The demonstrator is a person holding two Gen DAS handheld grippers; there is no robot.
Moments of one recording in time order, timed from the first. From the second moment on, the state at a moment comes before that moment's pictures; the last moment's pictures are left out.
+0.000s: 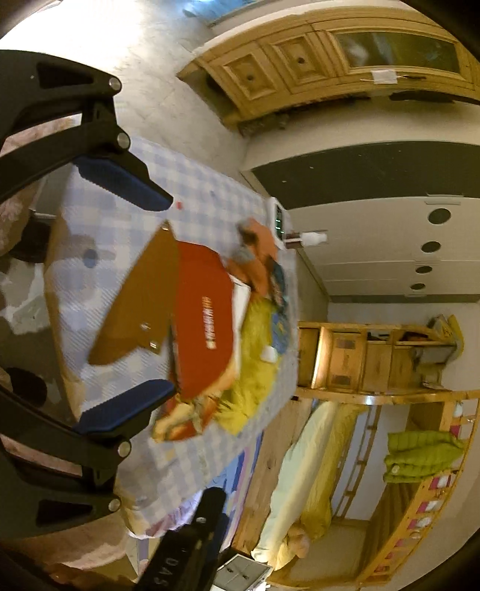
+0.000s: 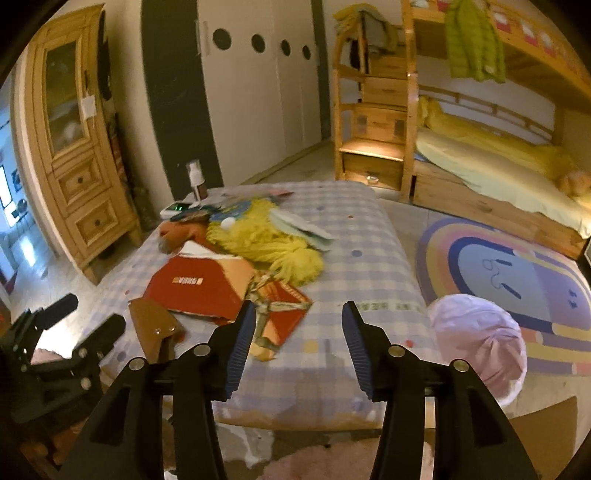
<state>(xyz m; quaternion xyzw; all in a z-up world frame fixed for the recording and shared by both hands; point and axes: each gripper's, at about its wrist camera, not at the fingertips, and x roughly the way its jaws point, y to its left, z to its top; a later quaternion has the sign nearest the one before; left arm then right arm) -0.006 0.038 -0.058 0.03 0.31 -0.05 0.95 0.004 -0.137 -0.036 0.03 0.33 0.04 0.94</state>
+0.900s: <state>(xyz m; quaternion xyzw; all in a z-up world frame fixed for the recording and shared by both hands) 0.005 0.059 -0.089 0.00 0.38 -0.03 0.93 0.009 -0.133 -0.041 0.03 0.34 0.06 0.94</state>
